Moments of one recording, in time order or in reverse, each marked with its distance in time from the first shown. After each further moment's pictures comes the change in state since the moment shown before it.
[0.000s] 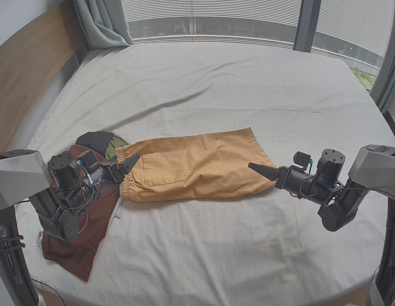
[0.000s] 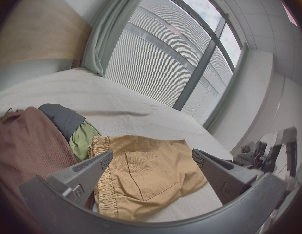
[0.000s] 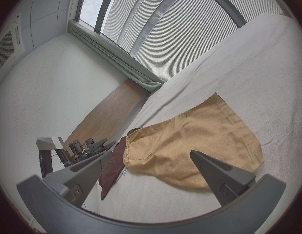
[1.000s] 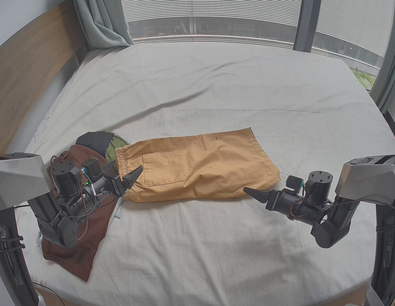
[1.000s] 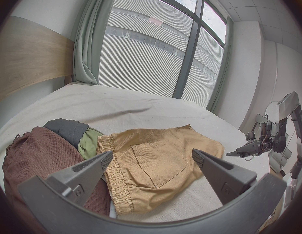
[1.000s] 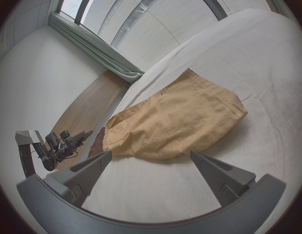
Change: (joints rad) left arm -0.017 -0.009 0.072 -0.001 0.028 0.263; right arm 0.058 0.088 0.108 -0.013 -0.197 -0.028
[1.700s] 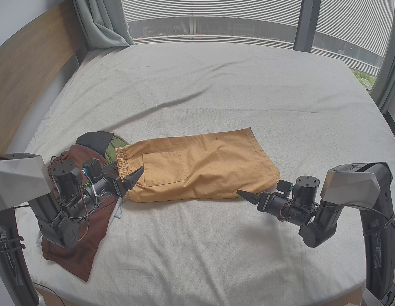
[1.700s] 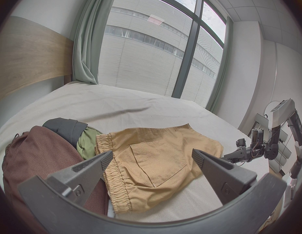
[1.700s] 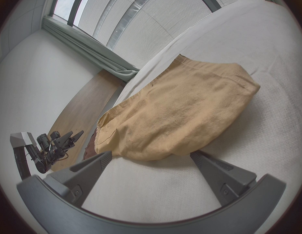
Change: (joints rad) left arm -0.007 0.000 0.004 0.000 0.000 0.001; right arm 0.002 0.150 -0.150 0.017 -0.001 0.045
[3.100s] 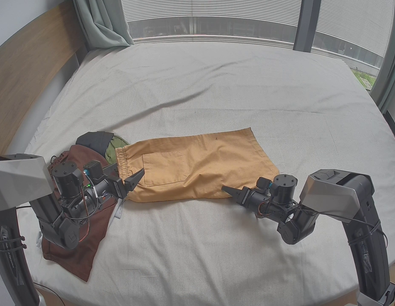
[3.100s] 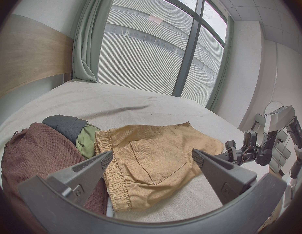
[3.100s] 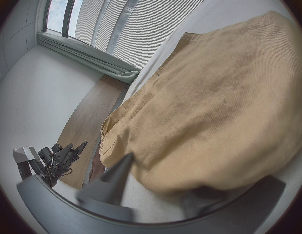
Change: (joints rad) left arm -0.001 0.013 0.001 0.000 0.000 -0.001; right arm 0.082 0.133 -0.284 0.078 -0.015 0.167
